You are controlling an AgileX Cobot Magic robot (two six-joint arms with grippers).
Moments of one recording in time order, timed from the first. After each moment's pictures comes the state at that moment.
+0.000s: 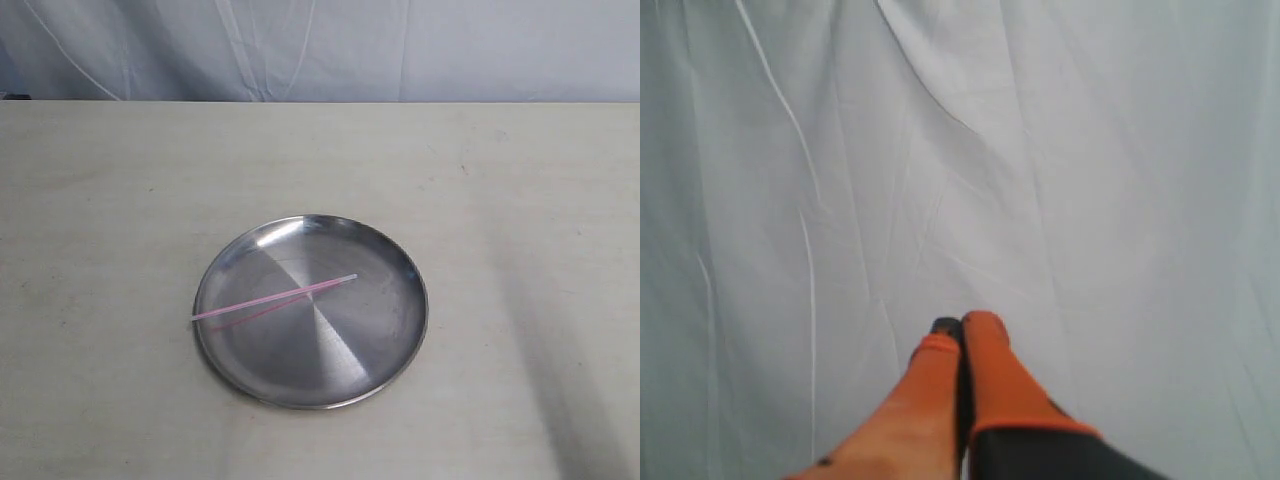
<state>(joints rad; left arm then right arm) 0.01 0.00 -0.06 -0.57 -0.17 -0.25 0.03 0.00 0.00 0.04 -0.41 0.07</state>
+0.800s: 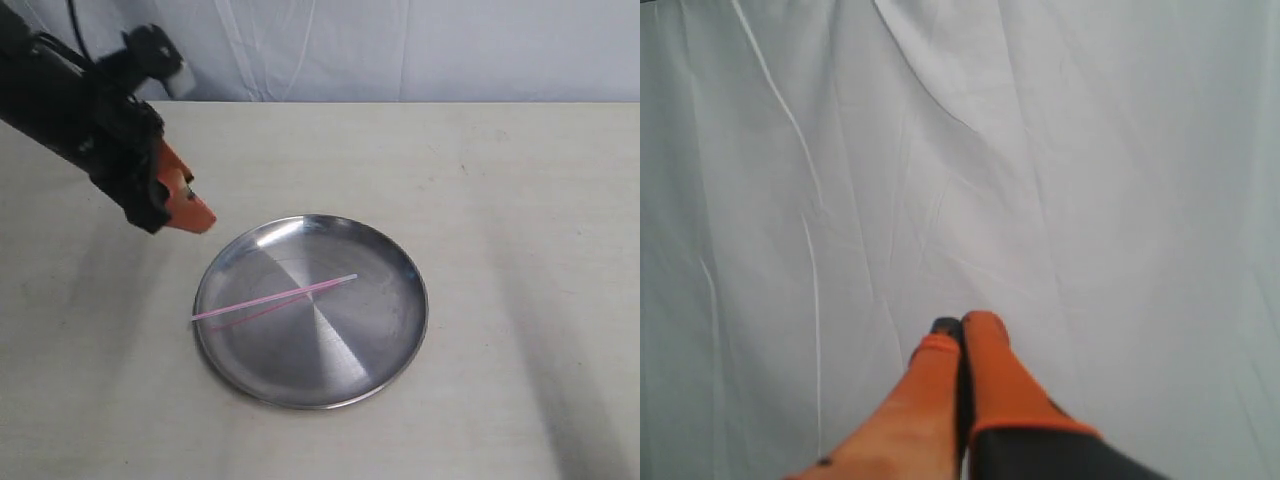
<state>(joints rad) -0.17 1.60 -1.13 -0.57 0.88 1.10 0.03 0.00 0.00 0.04 -0.41 0.09</state>
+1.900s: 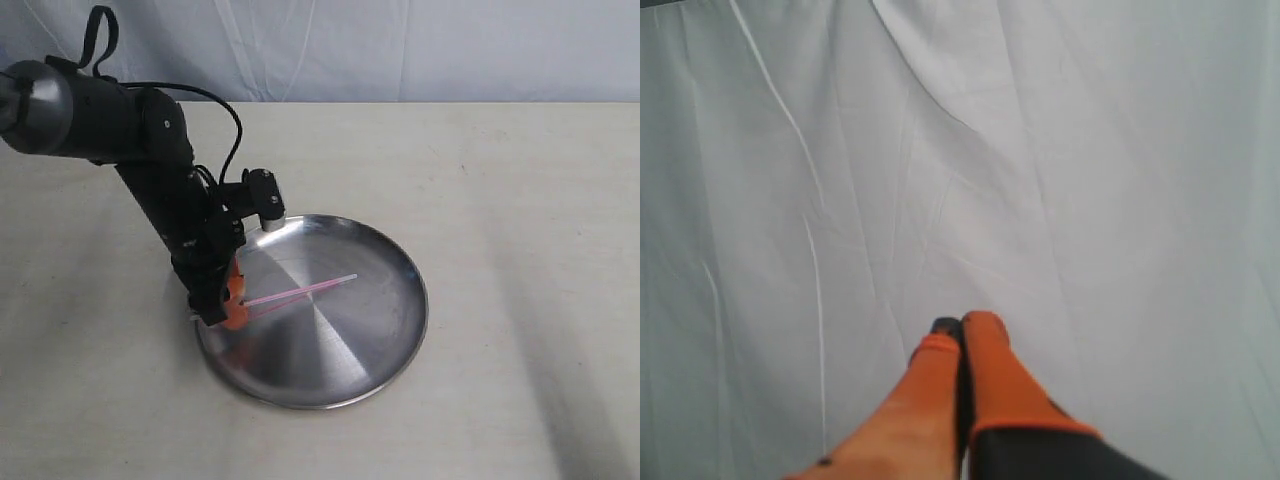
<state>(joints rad) -0.35 1.98 -1.20 -0.36 0.83 1.06 0.03 0.00 0.00 0.04 -0.41 0.11</state>
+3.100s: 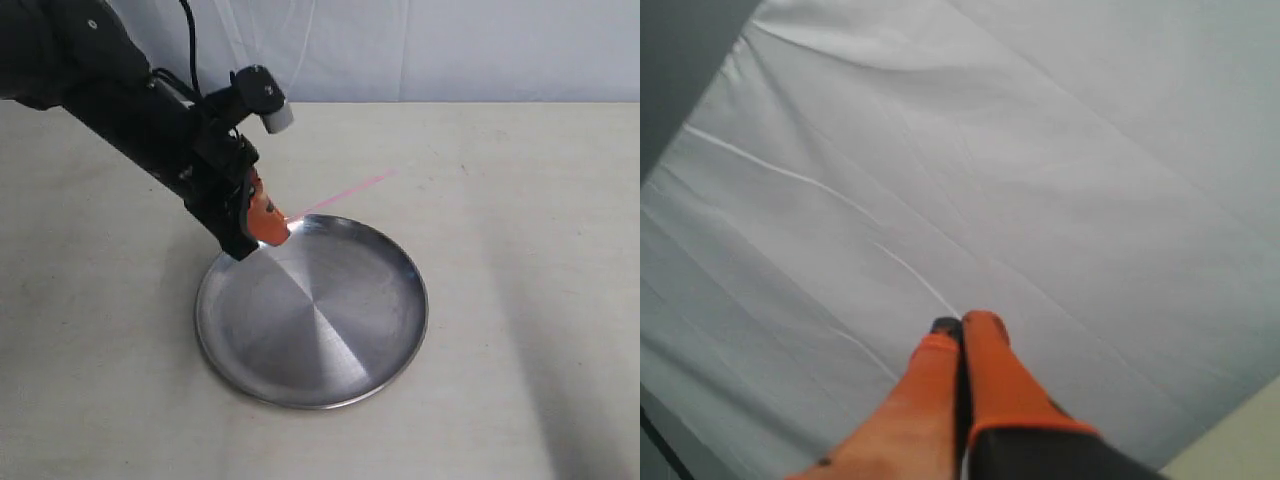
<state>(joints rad) -0.35 1.73 -1.20 -0.67 0.87 1.10 0.03 0.03 -0.09 0.04 -0.21 0.82</state>
